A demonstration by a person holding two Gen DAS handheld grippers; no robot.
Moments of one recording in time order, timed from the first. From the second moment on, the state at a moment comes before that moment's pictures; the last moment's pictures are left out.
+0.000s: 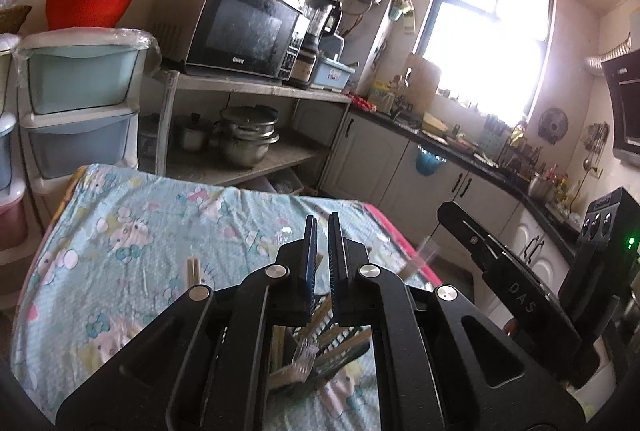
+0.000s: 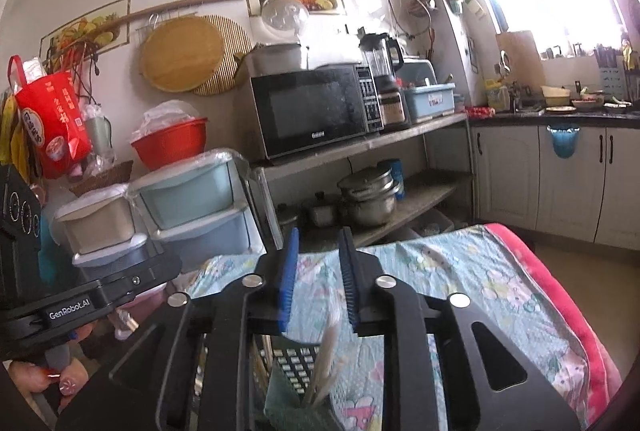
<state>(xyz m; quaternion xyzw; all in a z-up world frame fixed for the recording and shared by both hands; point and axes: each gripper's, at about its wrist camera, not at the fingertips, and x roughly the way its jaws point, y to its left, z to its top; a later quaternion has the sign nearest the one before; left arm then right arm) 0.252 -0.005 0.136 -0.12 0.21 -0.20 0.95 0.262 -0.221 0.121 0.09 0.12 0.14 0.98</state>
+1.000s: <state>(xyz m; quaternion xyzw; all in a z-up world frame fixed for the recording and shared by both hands) 0.189 0.003 0.096 -0.11 0.26 -0.19 0.94 0.200 -0.247 0.068 0.08 0.25 0.13 0.96</state>
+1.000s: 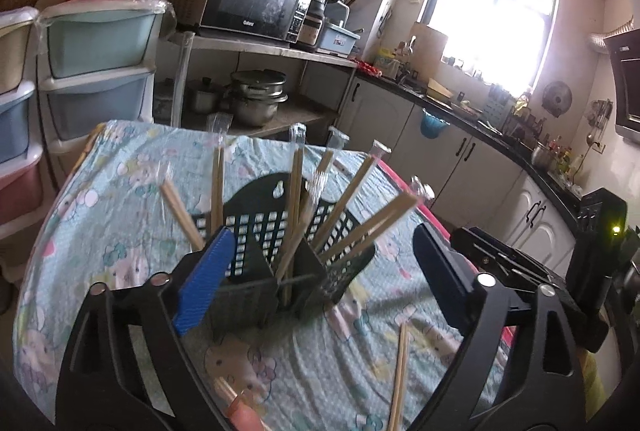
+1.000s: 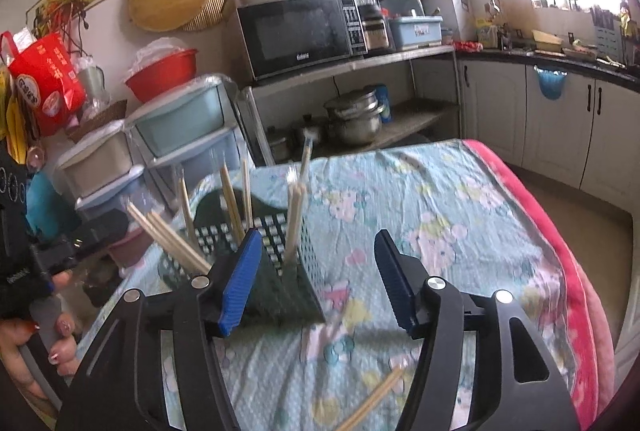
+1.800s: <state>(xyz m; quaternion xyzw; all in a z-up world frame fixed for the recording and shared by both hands) 0.167 0.031 -0.017 -0.16 0.41 -0.16 0.88 0.183 -0.250 0.002 0.09 0.35 0.15 0.92</state>
